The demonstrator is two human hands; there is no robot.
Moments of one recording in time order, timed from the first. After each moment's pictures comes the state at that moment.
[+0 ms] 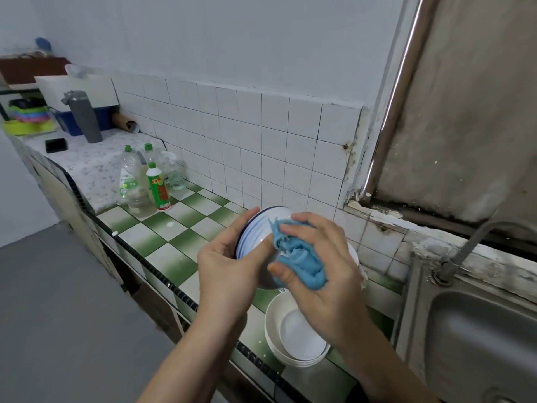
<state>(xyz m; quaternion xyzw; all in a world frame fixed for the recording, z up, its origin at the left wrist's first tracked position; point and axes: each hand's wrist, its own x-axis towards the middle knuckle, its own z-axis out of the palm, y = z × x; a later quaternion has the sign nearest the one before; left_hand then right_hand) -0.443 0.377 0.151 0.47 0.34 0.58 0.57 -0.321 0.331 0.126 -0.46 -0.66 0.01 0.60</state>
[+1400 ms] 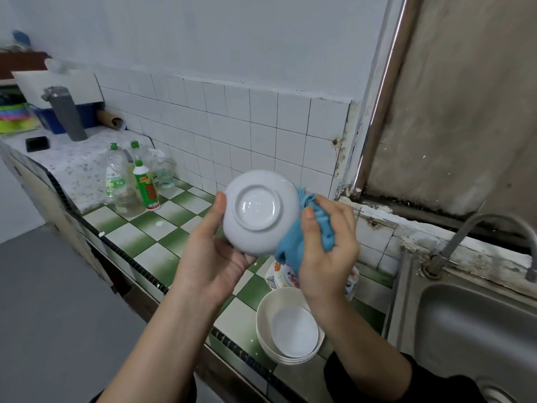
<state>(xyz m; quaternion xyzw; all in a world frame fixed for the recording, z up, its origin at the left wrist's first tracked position) -0.440 0.407 0.165 0.26 0.27 0.49 0.79 -0.322 0.373 0.122 -0.45 -0.41 0.02 0.79</state>
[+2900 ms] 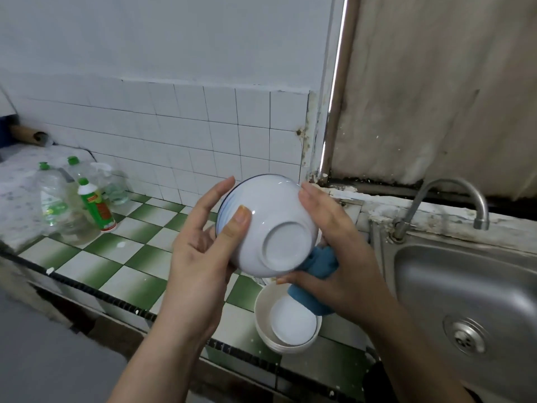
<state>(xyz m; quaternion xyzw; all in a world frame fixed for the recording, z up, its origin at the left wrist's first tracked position) -0.474 0.402 0.169 0.53 0.18 0.48 0.67 -0.311 0.320 0.132 -0.58 -0.66 -0.10 0.47</state>
